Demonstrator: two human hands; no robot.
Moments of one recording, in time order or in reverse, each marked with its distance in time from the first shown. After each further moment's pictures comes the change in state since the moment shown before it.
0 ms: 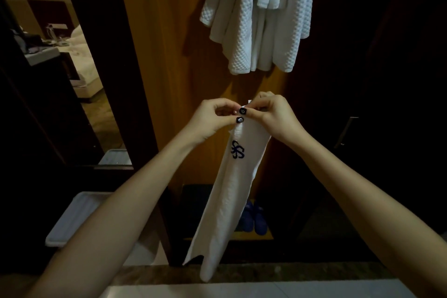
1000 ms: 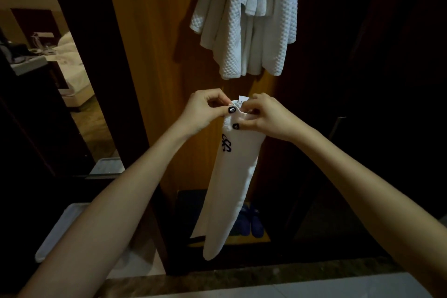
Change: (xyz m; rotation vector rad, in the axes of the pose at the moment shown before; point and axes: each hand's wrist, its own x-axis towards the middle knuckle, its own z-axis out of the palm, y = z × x) left_hand 0.016 0.017 -0.009 0.182 0.042 0.152; right_hand -0.002 -0.015 -0.021 -0.303 -0.234 -0.040
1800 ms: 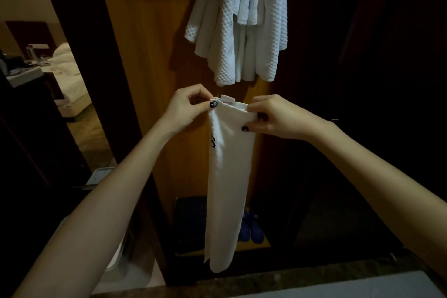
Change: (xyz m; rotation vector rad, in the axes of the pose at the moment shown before) left_hand 0.006 0.000 -0.027 -0.002 0.027 0.062; right_hand -0.012 0.010 -0.033 -0.136 -0.076 -0.192
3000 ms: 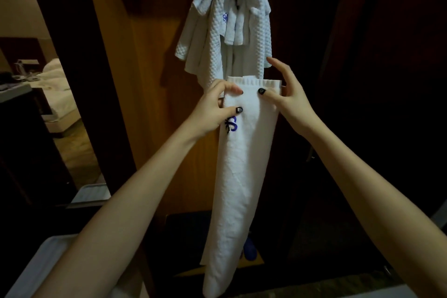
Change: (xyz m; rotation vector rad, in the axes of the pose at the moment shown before) left_hand 0.025 0.052 0.054 -0.134 -0.073 0.102; right_hand -0.012 0.010 -0.036 0.641 0.595 0.244
